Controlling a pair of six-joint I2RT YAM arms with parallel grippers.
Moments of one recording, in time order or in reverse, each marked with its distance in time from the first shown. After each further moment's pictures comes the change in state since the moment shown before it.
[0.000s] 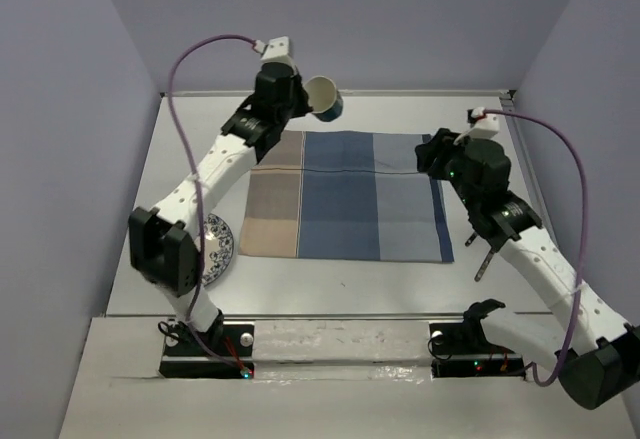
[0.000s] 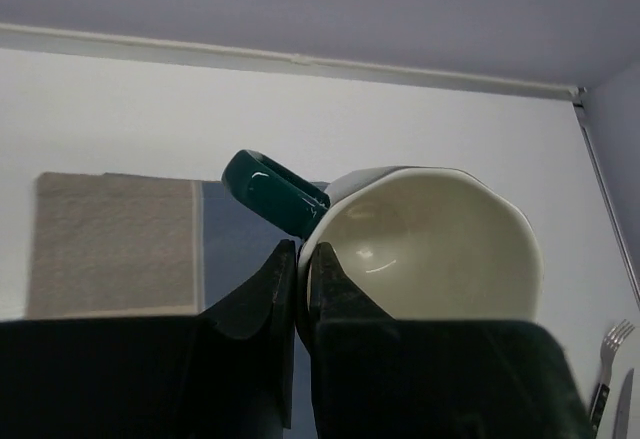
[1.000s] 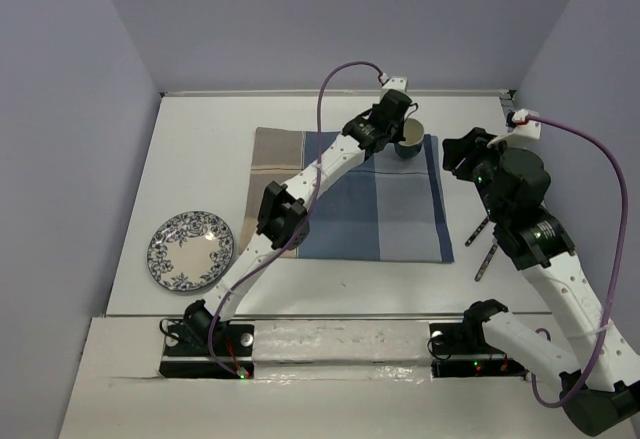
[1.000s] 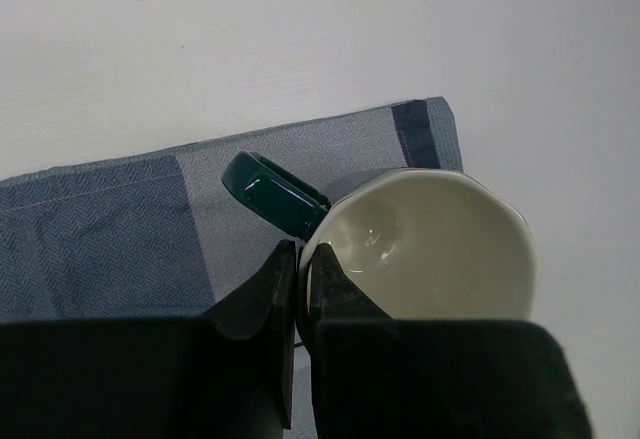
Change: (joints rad) left arm -0.308 1.067 1.184 -0.352 -0.041 -0.001; right arm -0.061 -0.169 0.067 -0.096 0.113 -0.011
